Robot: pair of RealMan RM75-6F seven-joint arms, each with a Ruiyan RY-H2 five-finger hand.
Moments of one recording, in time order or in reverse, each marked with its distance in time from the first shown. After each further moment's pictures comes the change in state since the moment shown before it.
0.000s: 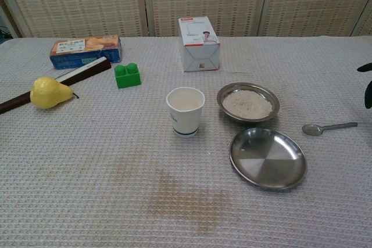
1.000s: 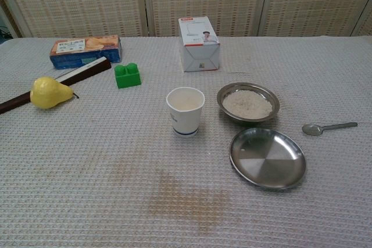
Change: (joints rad) left arm 0.013 -0.010 -0.024 0.040 0.015 0.063 -0.037; right arm -0.227 0.225 -0.104 -0.232 -0.232 0.346 0.142
